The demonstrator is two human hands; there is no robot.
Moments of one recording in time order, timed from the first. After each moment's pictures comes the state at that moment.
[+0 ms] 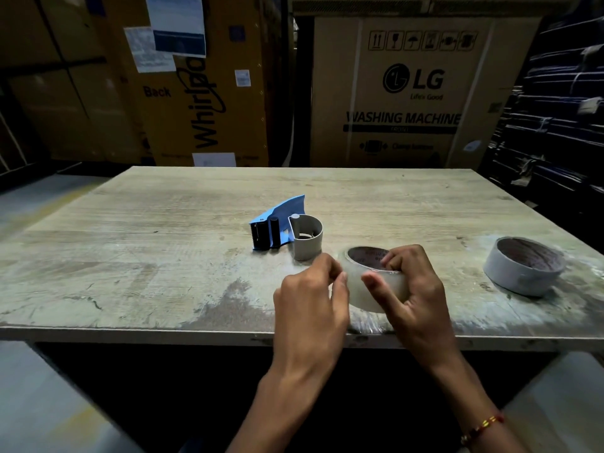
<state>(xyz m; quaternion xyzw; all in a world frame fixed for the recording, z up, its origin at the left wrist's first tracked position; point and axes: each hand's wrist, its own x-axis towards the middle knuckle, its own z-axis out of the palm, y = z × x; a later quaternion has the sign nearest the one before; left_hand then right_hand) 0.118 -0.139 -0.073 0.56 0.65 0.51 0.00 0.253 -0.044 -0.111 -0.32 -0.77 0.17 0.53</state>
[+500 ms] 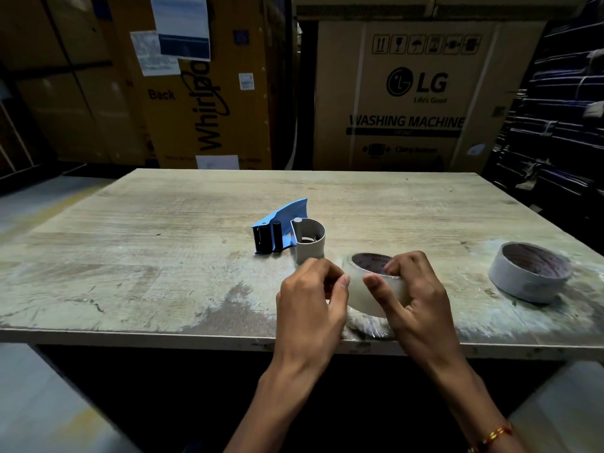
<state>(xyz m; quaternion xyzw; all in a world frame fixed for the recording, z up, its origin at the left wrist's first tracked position) 0.111 -0.126 -0.080 0.55 0.64 0.54 0.04 0.251 -0.045 -0.109 -0.37 -0.77 0.15 0.50</state>
